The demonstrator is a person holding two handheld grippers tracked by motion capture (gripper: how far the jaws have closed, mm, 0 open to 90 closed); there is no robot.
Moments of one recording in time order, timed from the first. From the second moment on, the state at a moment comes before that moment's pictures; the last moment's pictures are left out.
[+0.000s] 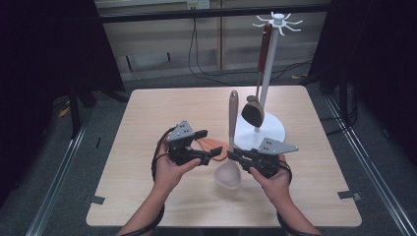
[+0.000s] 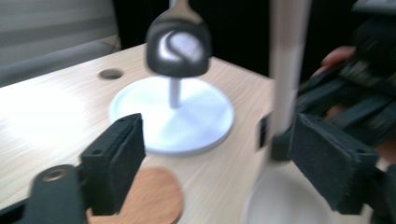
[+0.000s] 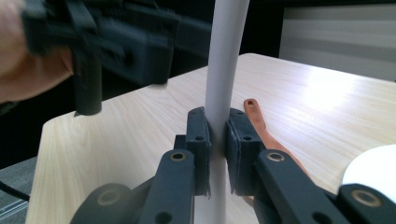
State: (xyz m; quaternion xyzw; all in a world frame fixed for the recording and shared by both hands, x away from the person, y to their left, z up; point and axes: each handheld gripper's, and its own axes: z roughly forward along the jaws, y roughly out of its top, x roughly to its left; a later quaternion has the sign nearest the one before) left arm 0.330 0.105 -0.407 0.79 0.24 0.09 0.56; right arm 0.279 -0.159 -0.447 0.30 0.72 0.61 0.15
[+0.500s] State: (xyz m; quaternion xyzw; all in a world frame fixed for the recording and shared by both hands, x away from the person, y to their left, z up) left arm 0.337 0.129 -0.446 0.81 0.28 0.10 0.50; right arm 0.282 -0.184 -0.434 0.27 0.72 0.63 0.13
